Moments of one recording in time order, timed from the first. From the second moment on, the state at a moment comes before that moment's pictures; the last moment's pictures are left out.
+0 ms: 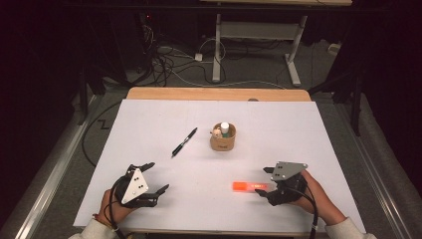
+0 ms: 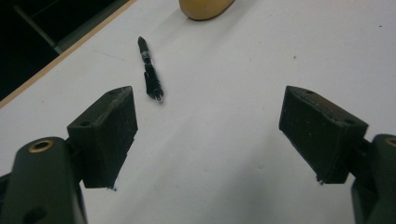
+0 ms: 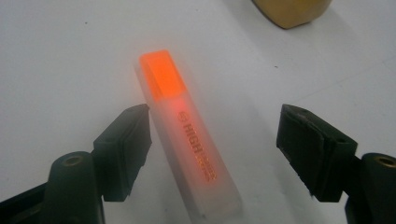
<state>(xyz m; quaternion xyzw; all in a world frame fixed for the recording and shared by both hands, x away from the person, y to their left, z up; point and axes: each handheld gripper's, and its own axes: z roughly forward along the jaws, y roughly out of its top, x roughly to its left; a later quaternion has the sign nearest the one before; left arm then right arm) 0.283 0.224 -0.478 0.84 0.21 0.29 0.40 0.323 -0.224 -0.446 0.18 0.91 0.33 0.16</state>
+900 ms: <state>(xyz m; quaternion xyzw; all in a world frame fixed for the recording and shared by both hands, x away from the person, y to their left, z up) 0.284 0.221 -0.482 0.85 0.21 0.26 0.40 0.365 -0.144 -0.449 0.08 0.99 0.15 0.03</state>
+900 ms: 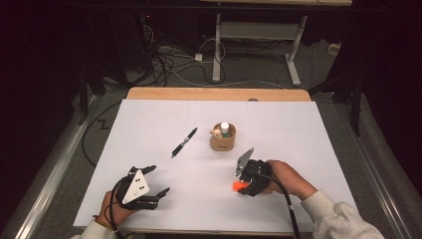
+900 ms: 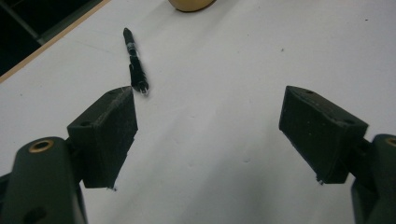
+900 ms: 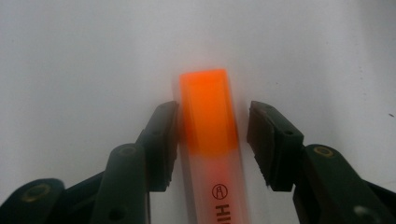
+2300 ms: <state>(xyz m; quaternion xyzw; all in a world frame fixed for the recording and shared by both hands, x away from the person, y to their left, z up) 0.285 0.221 -0.482 0.85 0.22 0.26 0.40 0.352 -0.206 -0.408 0.18 0.85 0.44 0.20</state>
